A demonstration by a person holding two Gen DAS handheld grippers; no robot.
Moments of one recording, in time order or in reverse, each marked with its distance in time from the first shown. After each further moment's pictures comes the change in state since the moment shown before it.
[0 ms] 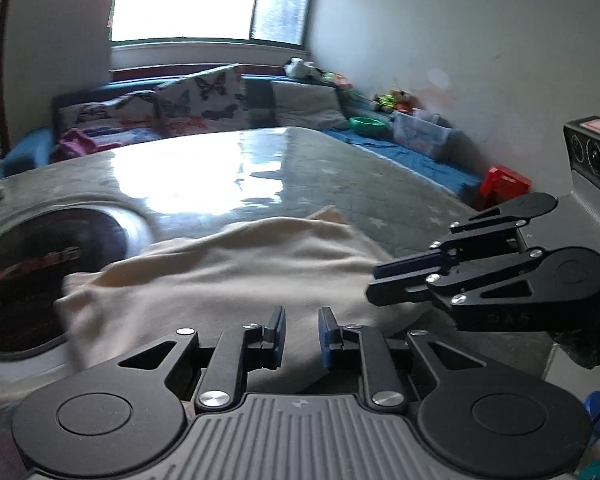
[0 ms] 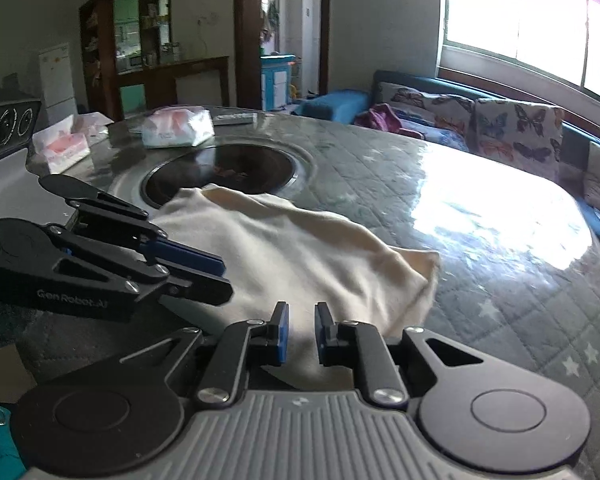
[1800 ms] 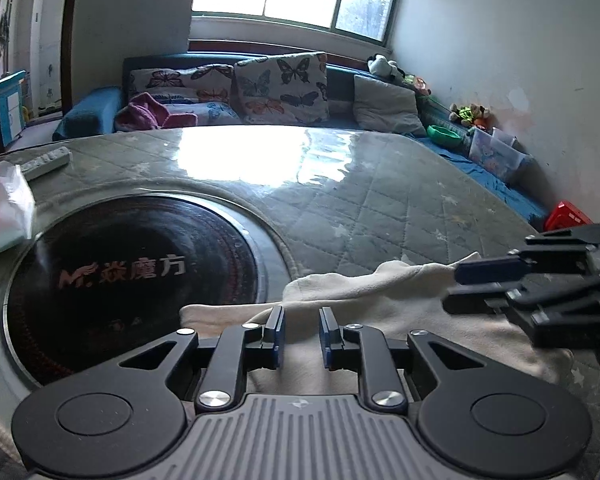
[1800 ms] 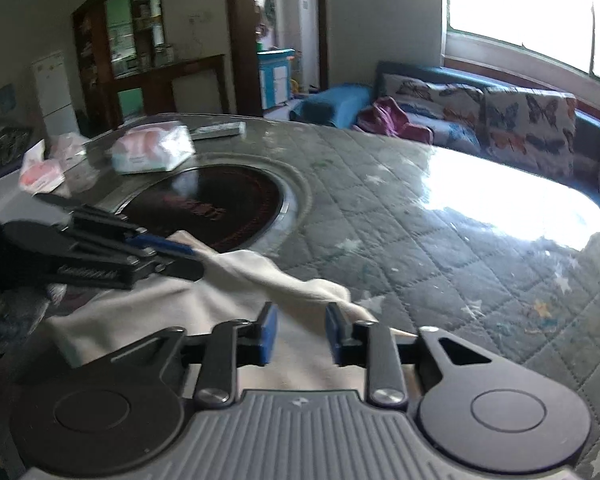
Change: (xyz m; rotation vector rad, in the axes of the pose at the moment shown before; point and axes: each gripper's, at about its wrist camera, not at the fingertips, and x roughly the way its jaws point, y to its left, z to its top) left arm 0.026 0.099 0.038 -0.163 0.039 0.152; right arm 0.066 -0.020 0.063 0.020 0.016 0.026
